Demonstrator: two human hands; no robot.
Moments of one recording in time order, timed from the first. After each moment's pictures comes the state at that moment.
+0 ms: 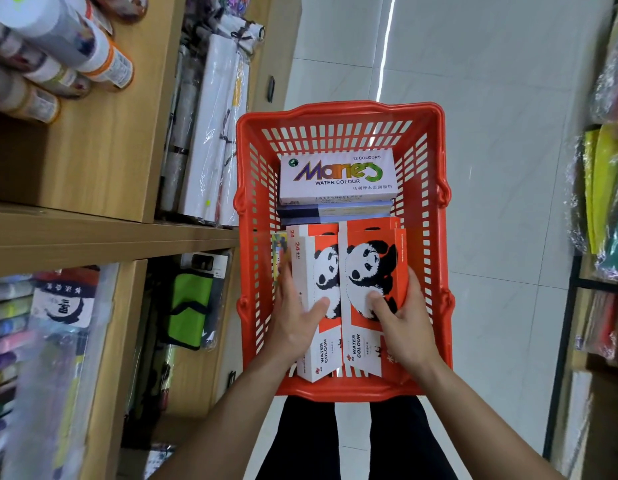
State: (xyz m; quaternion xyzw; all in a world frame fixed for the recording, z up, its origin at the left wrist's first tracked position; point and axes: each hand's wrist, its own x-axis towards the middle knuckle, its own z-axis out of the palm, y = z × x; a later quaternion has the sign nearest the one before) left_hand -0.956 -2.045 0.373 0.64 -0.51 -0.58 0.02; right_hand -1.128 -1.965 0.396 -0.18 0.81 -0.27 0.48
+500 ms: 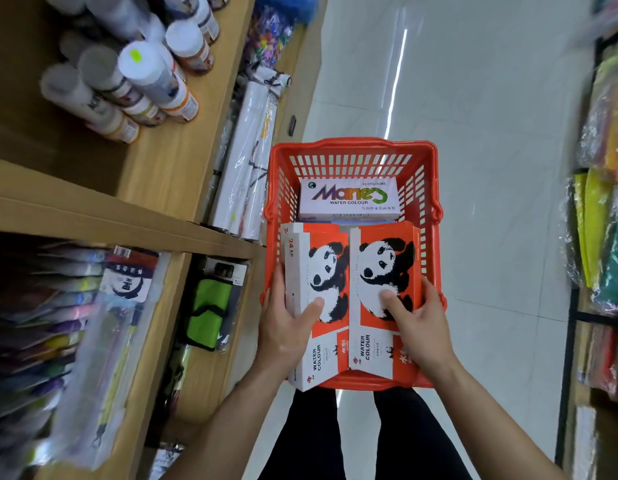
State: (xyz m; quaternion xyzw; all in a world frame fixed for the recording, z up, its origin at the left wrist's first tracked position) left_hand -0.928 -2.038 0.450 0.64 -0.49 -0.57 0.16; right_hand -1.133 -1.960 0.445 -0.13 0.79 -0.33 0.49
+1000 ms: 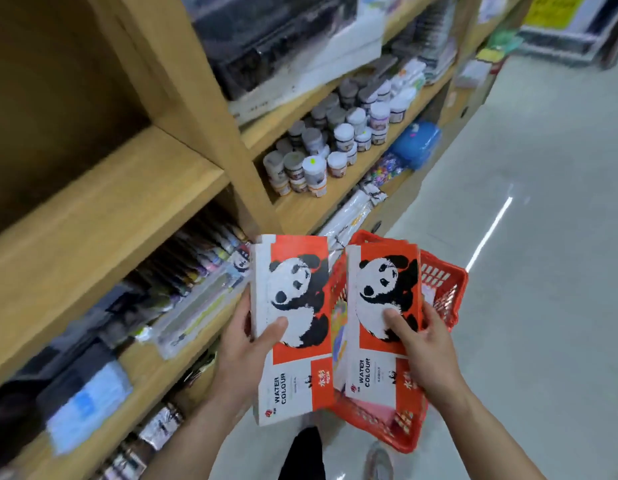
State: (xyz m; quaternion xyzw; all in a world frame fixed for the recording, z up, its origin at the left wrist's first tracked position) left_hand -0.888 -1.949 0.653 0.64 -0.38 -0.49 0.45; right_hand -1.156 -1.985 0.611 -0.37 0.61 -0.40 0.58
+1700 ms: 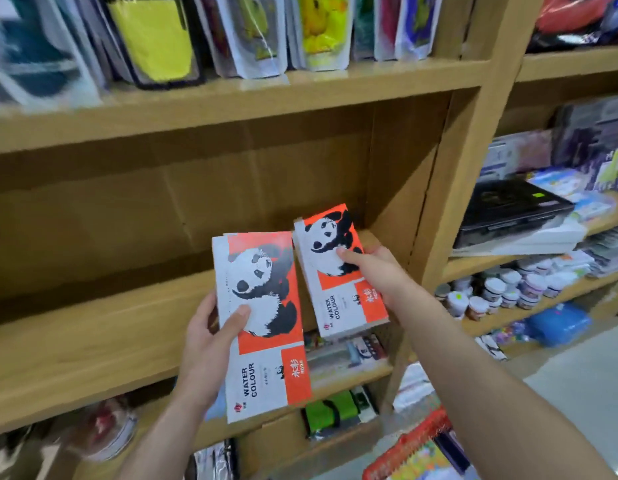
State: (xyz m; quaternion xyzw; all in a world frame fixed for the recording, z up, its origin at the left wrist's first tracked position) left_hand -0.705 -1.847 0.826 0.64 -0.22 -0.24 0.70; right_hand -0.831 -2.112 0.840 -0.59 0.41 -0.20 0.67
